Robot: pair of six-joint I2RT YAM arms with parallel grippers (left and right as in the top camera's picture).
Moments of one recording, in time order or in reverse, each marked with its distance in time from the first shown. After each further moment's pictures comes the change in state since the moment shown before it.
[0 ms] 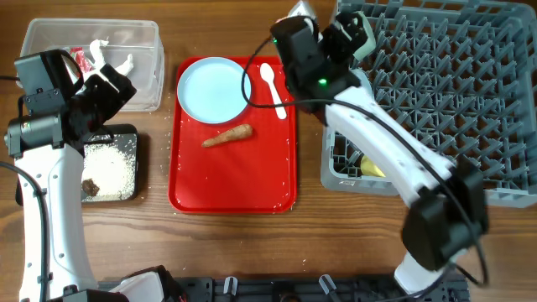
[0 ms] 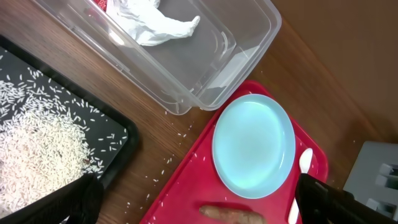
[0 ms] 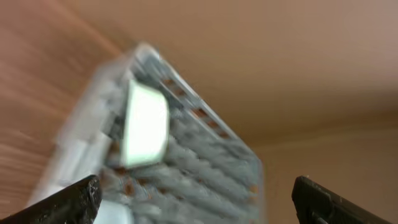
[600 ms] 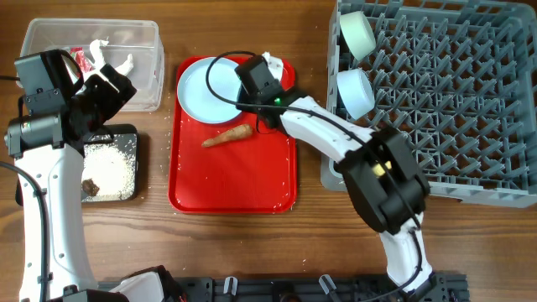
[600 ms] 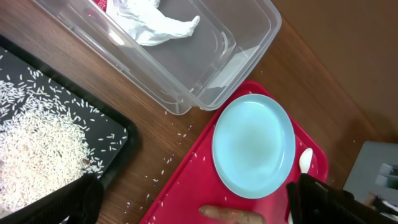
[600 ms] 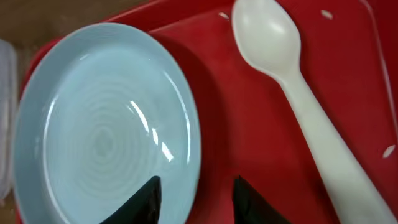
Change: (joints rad) left arm 0.000 0.000 0.000 0.000 0.000 0.000; right arm 0.081 0.360 -0.019 0.113 -0.777 1.275
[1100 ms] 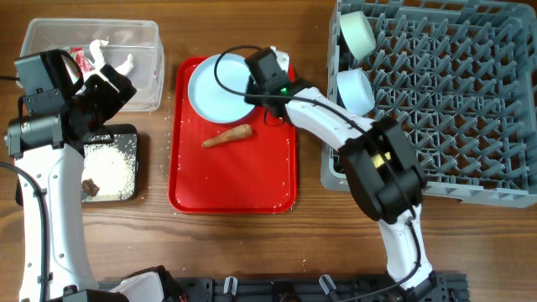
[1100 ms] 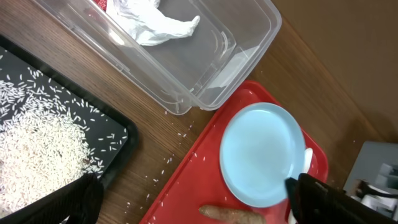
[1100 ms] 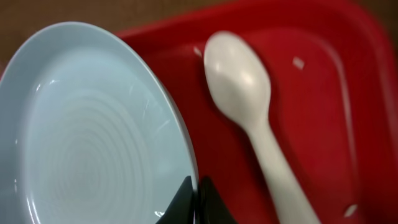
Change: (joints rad) left arm 0.000 0.000 0.000 0.000 0.000 0.000; right arm -0.062 0.037 0.066 -0.032 -0.026 -0.108
